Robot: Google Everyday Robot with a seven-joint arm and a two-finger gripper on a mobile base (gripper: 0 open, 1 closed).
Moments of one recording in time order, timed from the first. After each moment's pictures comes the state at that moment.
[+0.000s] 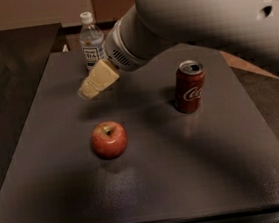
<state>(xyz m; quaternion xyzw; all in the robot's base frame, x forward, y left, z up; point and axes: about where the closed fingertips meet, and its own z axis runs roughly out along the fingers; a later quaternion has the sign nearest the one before) 0.555 0.050 0.958 -0.45 0.79 0.09 0.41</state>
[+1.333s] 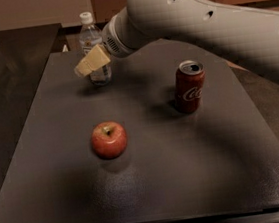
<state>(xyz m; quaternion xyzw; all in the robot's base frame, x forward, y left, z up) 0.652 0.067 0.937 -0.39 0.80 0.13 0.44</state>
